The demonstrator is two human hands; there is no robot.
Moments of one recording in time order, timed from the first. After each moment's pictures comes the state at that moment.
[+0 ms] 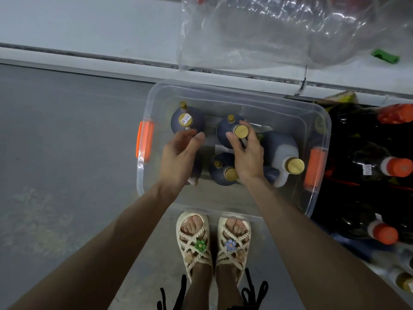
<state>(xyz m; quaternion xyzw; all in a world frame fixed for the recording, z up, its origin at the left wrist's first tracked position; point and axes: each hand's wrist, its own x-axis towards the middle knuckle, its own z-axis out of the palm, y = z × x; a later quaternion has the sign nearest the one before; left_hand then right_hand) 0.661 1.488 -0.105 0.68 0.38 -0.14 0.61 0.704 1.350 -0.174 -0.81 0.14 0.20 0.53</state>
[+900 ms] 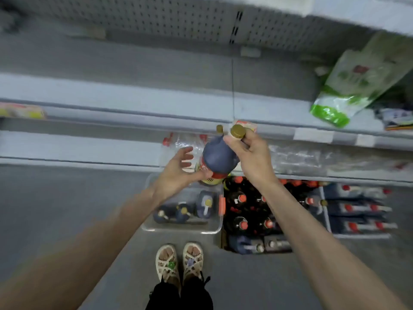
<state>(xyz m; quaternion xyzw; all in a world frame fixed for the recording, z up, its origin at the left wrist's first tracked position) 0.701 1.443 0.316 0.72 0.17 -0.18 0.65 0.753 1.274 0.369 -0.78 0.00 0.11 0.62</state>
